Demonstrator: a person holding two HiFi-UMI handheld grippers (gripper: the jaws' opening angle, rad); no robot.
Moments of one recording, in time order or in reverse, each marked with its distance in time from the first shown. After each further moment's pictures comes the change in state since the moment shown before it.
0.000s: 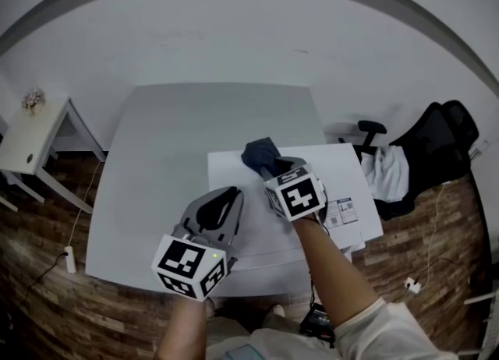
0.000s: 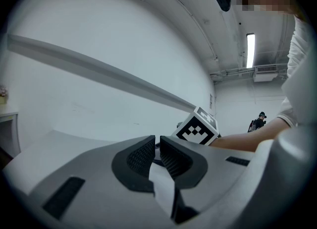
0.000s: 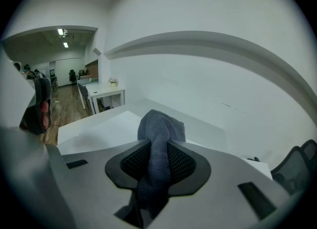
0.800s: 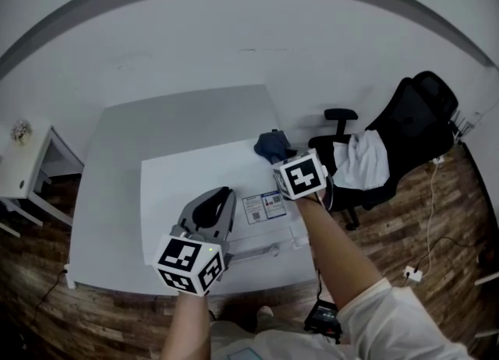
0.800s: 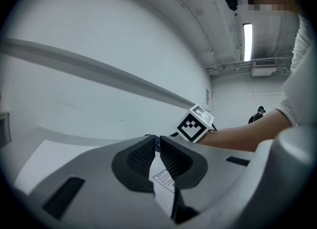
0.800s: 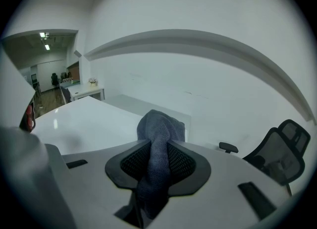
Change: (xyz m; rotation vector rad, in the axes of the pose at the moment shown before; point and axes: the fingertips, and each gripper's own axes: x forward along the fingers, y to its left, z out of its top) left arm 0.099 -0.142 -0.026 0.028 0.039 -0.021; right arm -0.084 -0.196 -0.100 0.118 0.040 -0.153
